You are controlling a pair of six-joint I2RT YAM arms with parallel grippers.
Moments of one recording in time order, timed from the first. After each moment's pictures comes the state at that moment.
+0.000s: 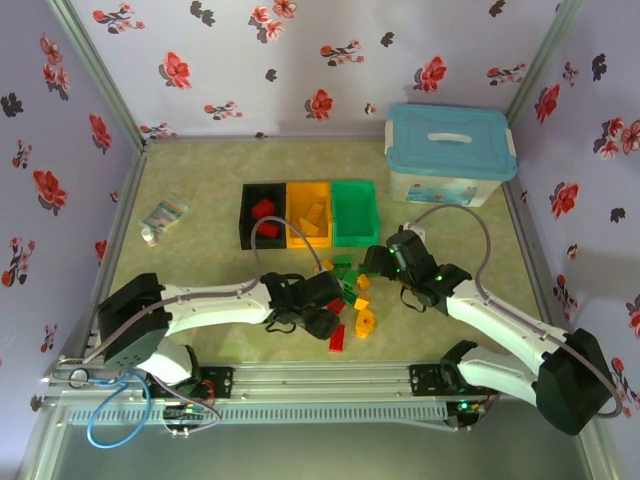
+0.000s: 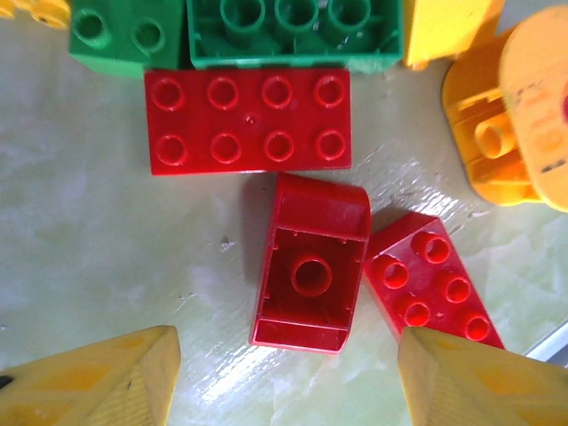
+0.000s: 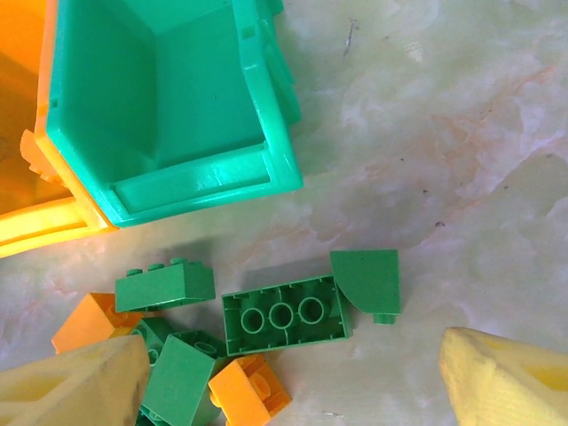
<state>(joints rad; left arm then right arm) -1.22 1.54 0.93 -0.59 -0.09 -0.51 0.65 1.06 0.61 -0.38 0.22 0.75</state>
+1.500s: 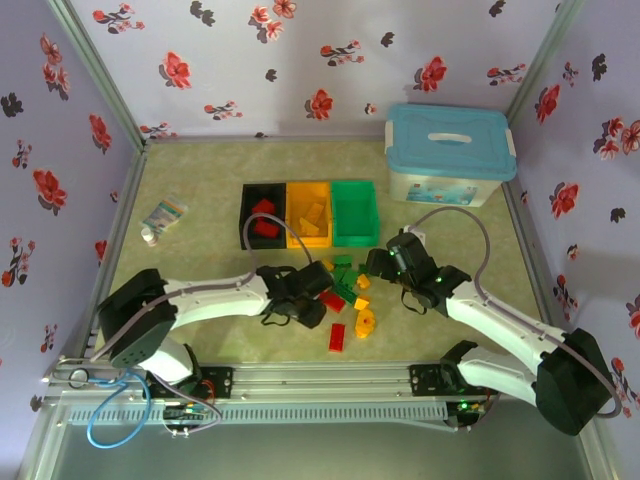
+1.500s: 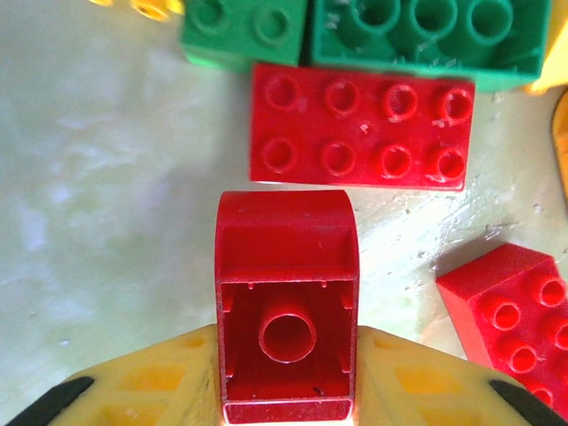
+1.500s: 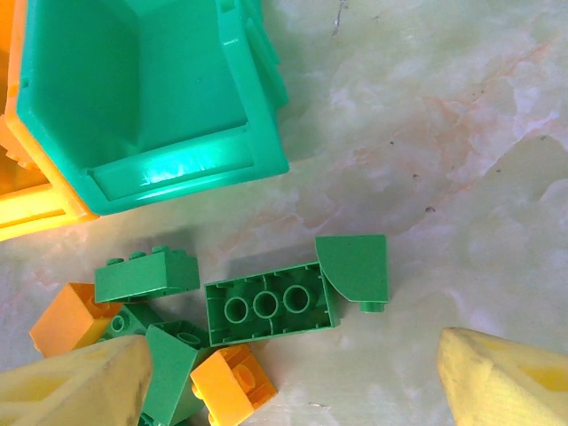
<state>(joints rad) -1.11 1.52 0.88 -0.56 -0.07 -0.49 0.65 1.05 0.59 -0.38 0.21 0.75</state>
